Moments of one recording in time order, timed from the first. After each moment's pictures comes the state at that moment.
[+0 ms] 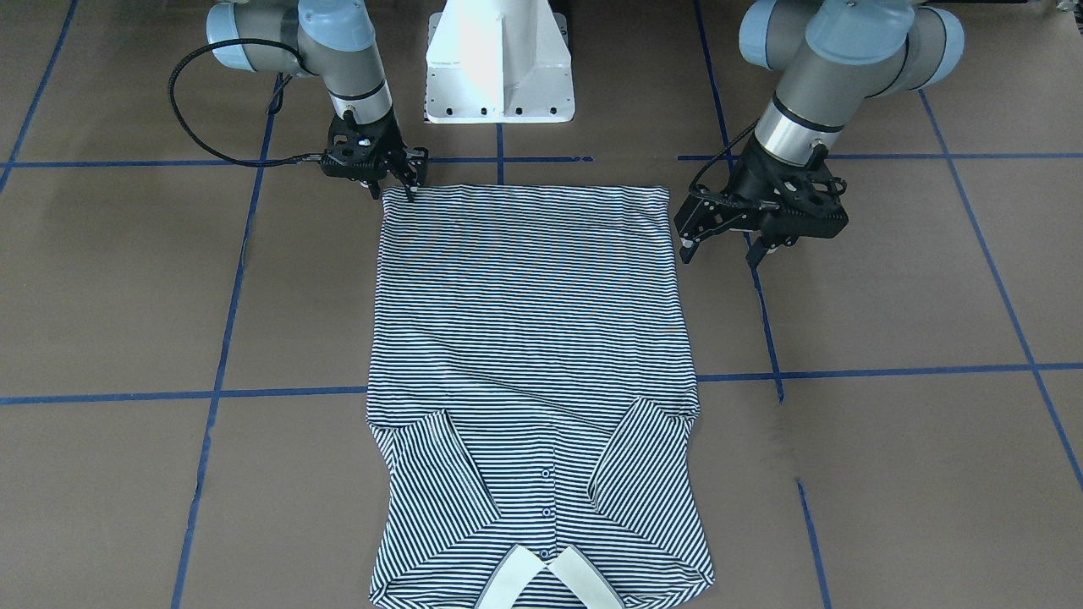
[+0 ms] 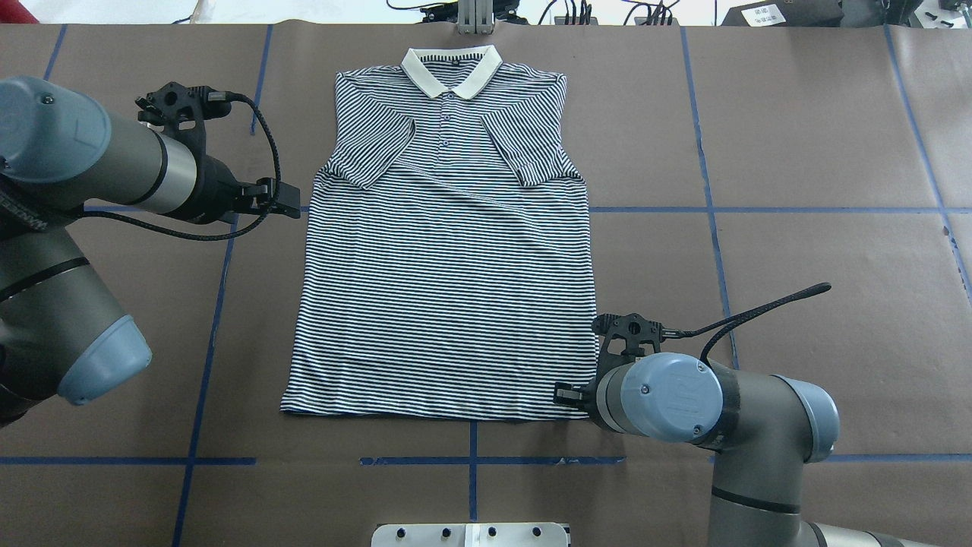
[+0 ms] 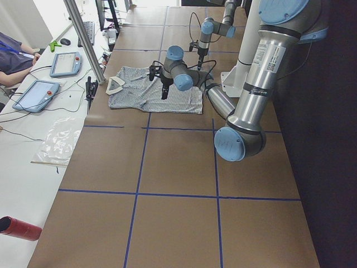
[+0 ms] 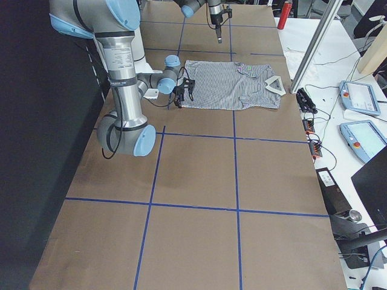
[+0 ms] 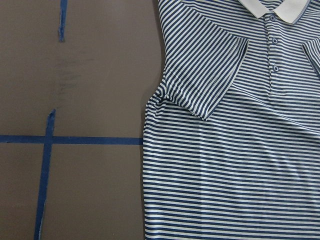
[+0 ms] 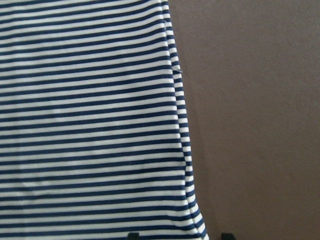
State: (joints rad) left arm -0.77 -1.90 -1.92 -1.85 -1.94 -1.13; right arm 0.26 -1.27 1.91 -1.40 1.65 1.56
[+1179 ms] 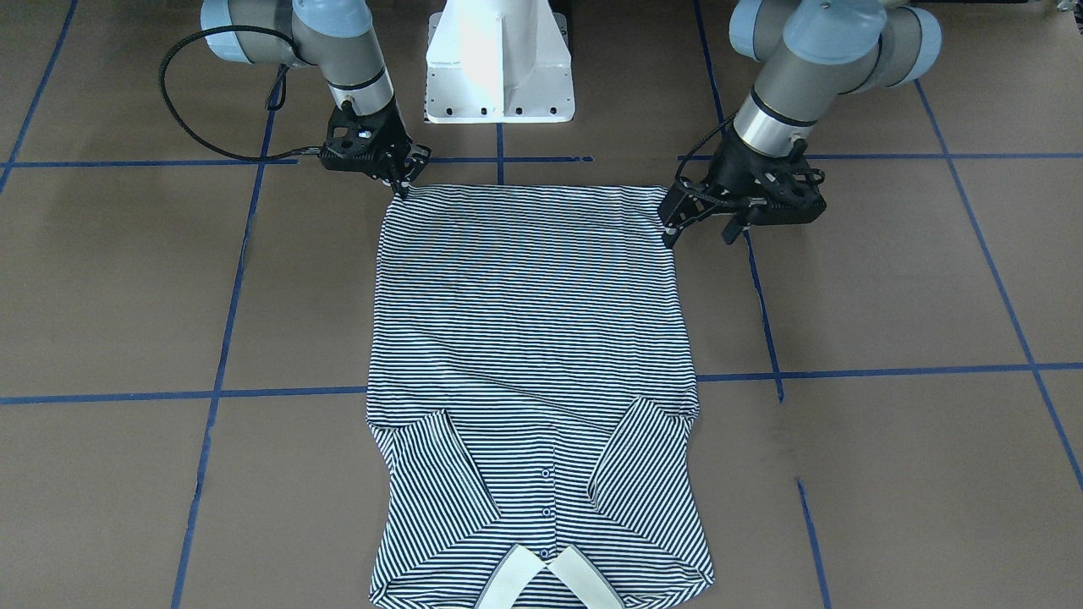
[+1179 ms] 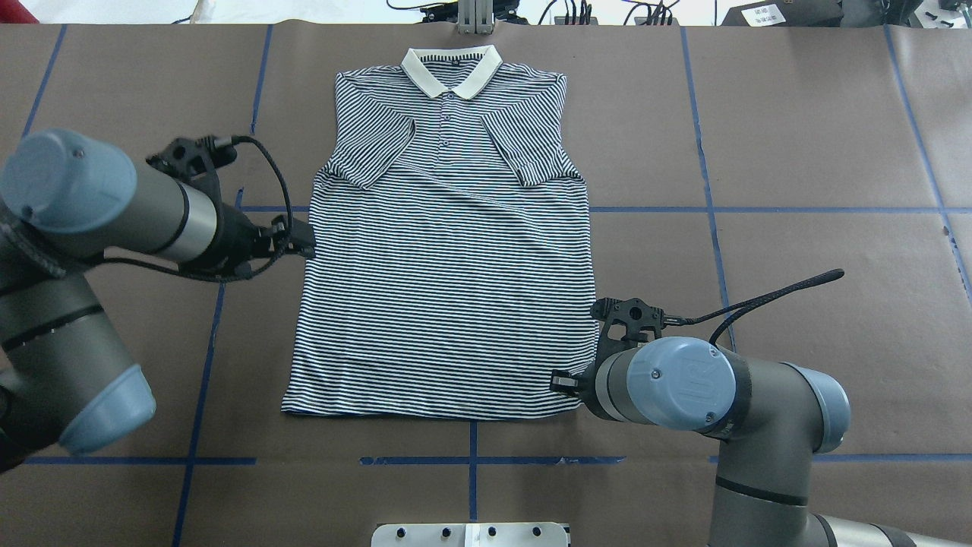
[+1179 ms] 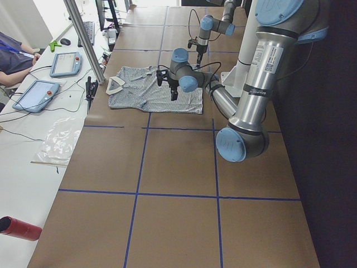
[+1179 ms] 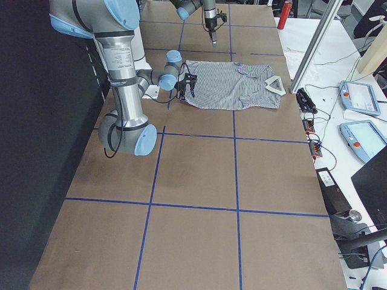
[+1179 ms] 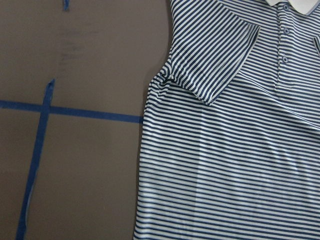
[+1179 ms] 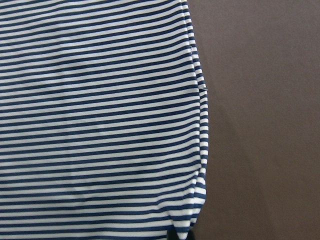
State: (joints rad) left arm -0.64 -1.84 -1.97 -1.85 -1.93 -1.47; right arm 0.29 -1.26 1.96 -1.40 1.66 1.57
